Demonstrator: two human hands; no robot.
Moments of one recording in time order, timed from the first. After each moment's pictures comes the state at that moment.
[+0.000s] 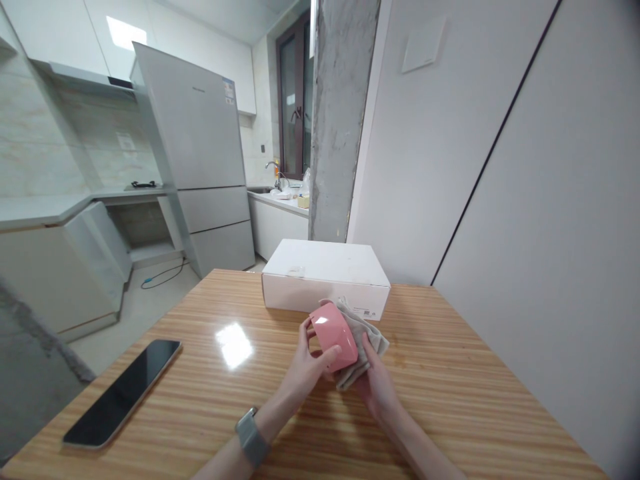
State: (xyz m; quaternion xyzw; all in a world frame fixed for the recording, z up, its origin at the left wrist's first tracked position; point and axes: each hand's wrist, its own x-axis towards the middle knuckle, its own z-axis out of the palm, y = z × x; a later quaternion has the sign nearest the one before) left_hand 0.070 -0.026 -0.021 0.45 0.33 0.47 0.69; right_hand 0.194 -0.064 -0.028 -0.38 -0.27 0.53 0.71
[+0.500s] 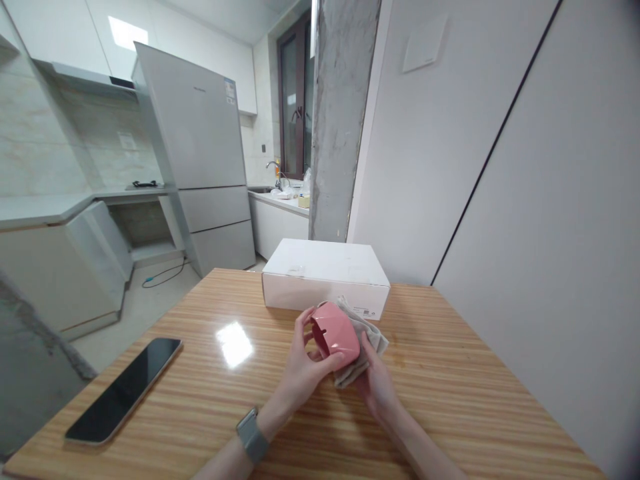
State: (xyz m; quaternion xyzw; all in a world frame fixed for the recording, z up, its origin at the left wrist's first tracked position) left_hand 0.066 -0.036 -0.009 0.53 0.31 0.52 0.60; right_hand 0.197 -0.062 -0.027 -0.34 -0.22 0.60 0.69
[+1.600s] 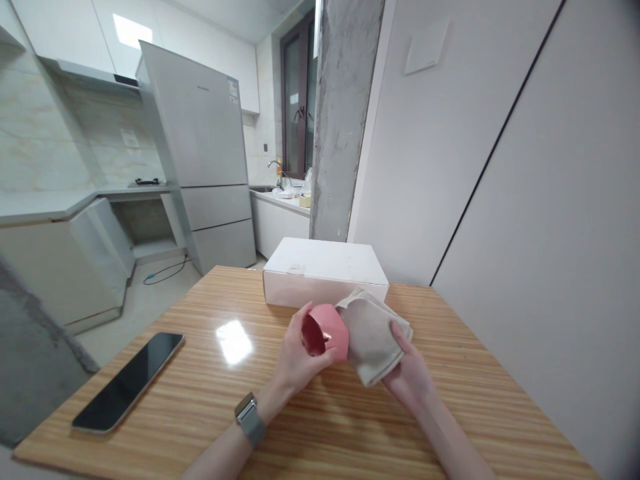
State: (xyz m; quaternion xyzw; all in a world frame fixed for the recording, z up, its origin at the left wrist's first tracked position) left_hand 0.052 -0.022 -0.015 0.68 0.38 0.49 0.39; right_hand 0.251 -0.078 0.004 -0.34 -0.07 0.64 0.68
